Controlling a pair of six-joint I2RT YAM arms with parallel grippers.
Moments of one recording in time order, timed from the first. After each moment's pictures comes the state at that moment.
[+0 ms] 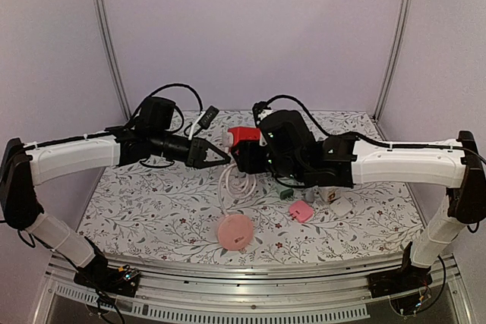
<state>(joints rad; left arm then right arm) -0.63 1.46 1.01 -0.09 0.79 -0.33 1.13 1.65 1.33 -0.17 0.44 0.57</state>
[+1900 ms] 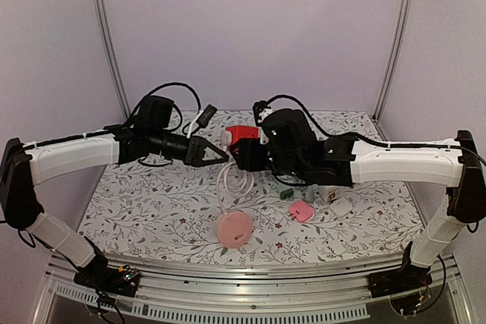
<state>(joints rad) -0.61 1.46 1.02 -0.11 0.80 -0.32 1.10 1.66 1.30 -0.09 0.37 0.57</state>
